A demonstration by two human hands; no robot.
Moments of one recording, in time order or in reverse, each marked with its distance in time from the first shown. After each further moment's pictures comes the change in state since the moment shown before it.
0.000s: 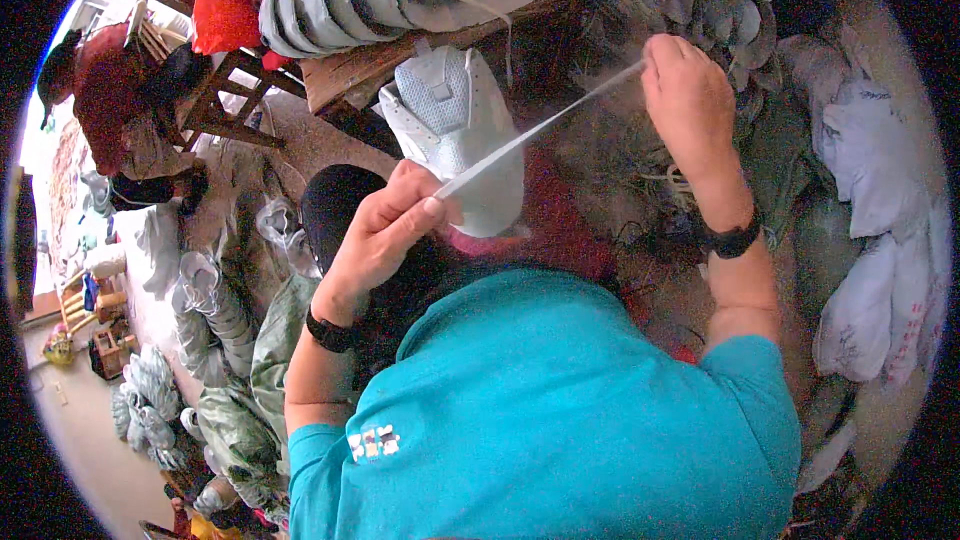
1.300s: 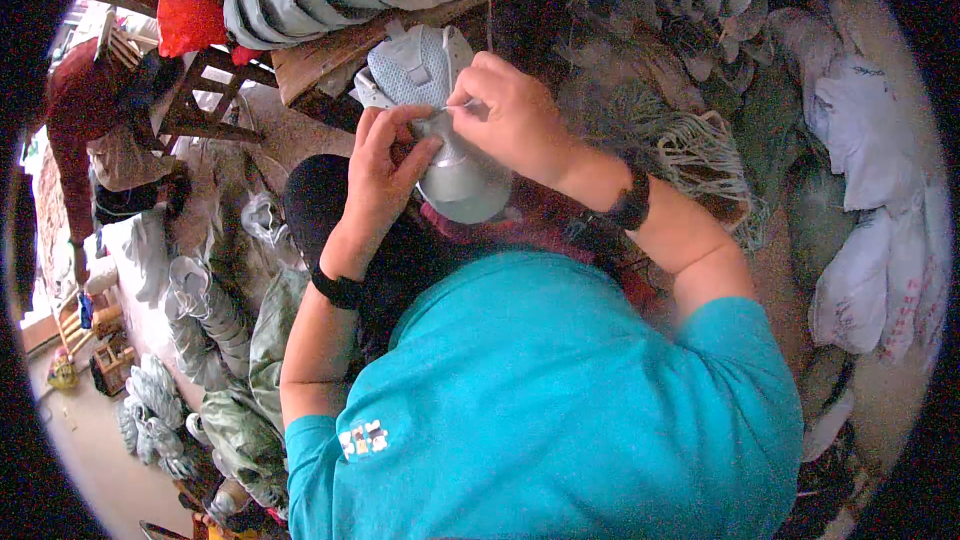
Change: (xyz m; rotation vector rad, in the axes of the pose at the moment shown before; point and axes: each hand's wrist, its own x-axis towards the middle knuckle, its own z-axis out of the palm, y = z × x) left_hand 0.036 -0.049 -0.008 0.562 0.366 0.087; right_hand -0.009 -0.118 0.079 0.983 -0.112 -0.075
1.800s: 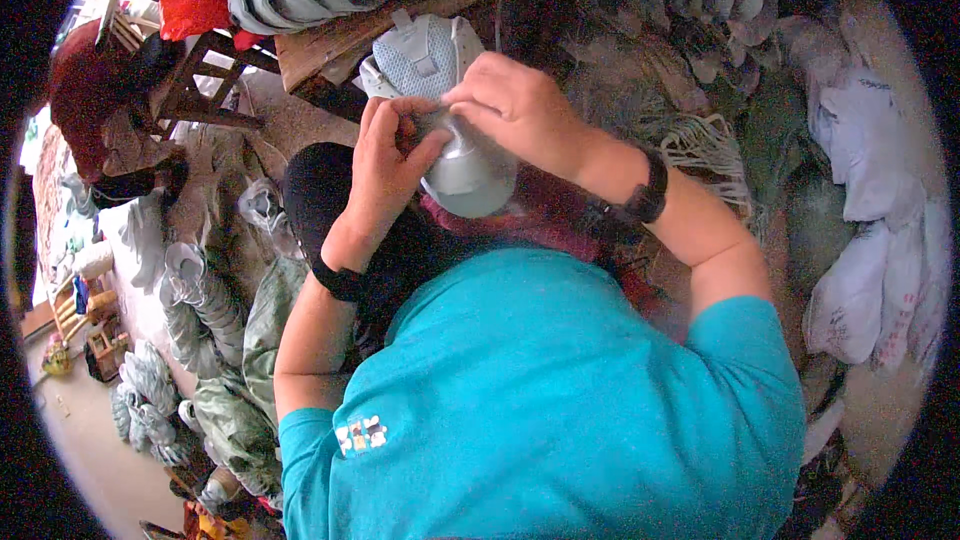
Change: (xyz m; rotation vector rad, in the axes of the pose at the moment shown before) left_hand -0.001 0.002 0.004 0.025 0.042 -0.013; right_hand 0.002 0.008 -0.007 -0.013 -0.081 -0.183
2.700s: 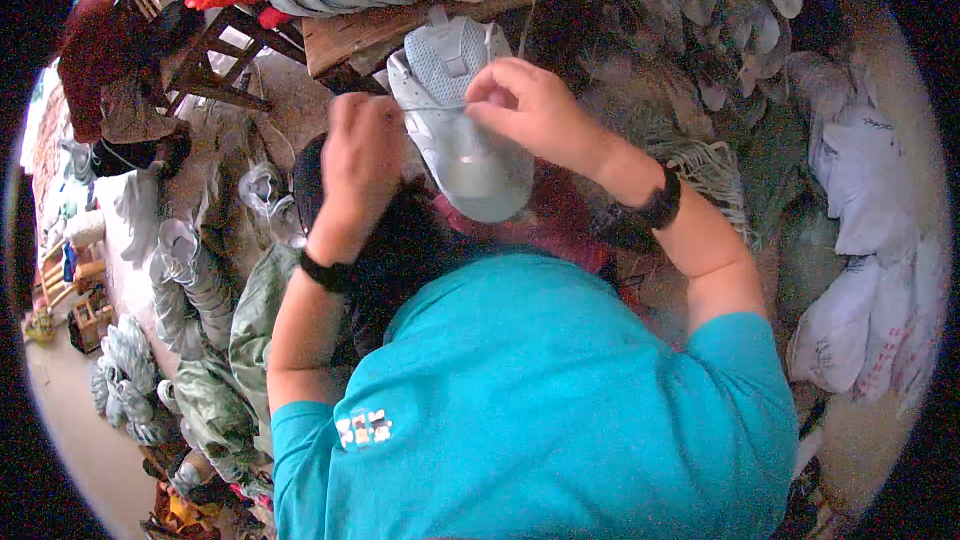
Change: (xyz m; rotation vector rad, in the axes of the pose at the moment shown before) left_hand -0.006 -0.019 -0.038 0.410 0.196 0.242; right_hand 0.016 -0.002 0.002 0.243 -0.193 0.340
